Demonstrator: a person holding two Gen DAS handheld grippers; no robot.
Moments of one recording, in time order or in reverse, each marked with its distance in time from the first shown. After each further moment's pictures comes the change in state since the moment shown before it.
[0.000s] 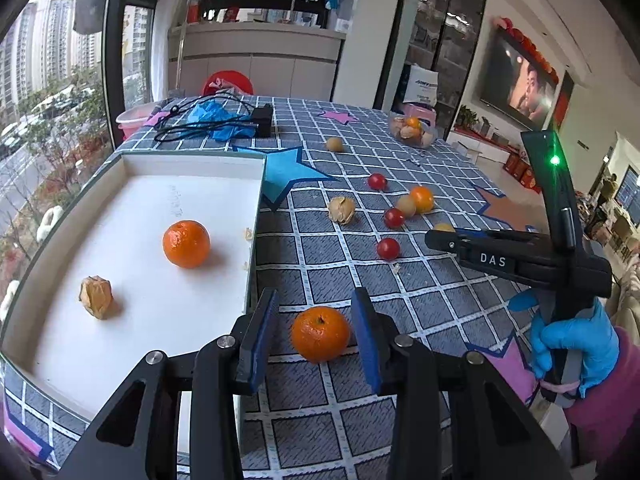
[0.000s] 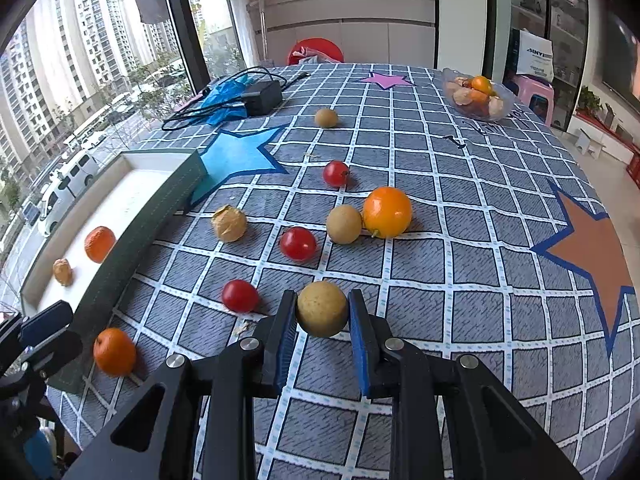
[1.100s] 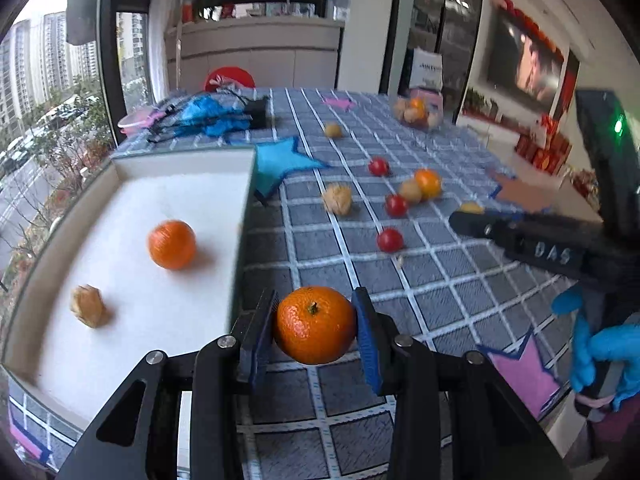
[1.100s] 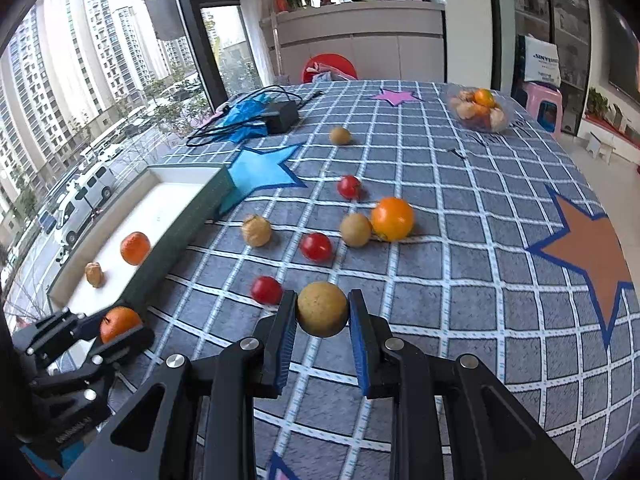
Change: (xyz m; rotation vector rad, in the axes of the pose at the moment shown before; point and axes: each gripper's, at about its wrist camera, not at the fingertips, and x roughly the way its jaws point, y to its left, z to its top) left arm 0.020 -0.017 0.005 0.035 0.024 0.067; right arm -0.025 0.008 0.000 -0.006 -0.050 0.063
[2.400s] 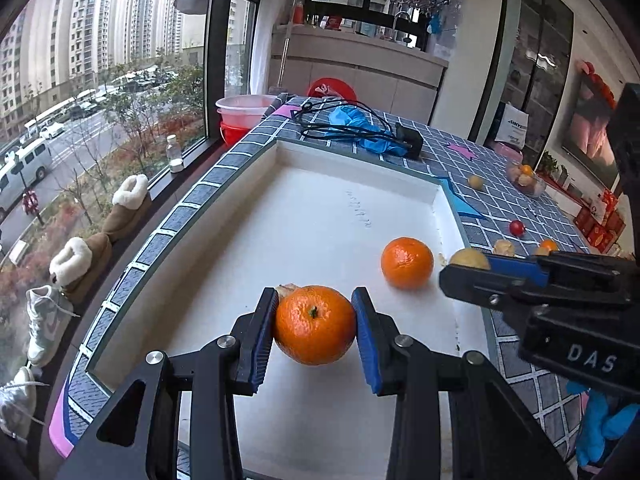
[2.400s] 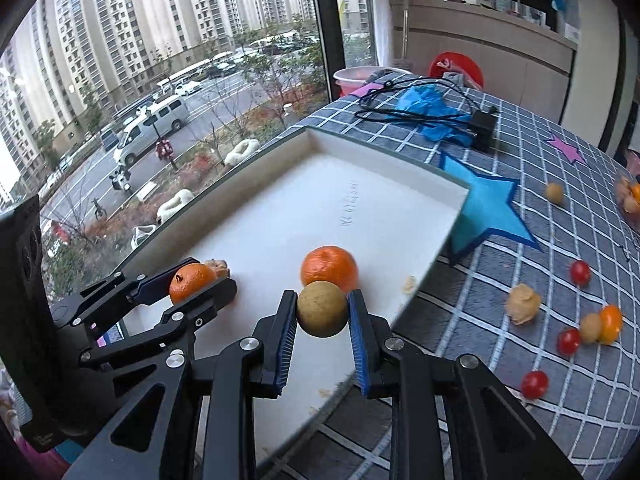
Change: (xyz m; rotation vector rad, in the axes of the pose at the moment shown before) left arm -0.012 0.140 -0.019 -0.247 -0.070 0.189; right arm 0.069 0.186 0.028 -0.285 0.099 0.207
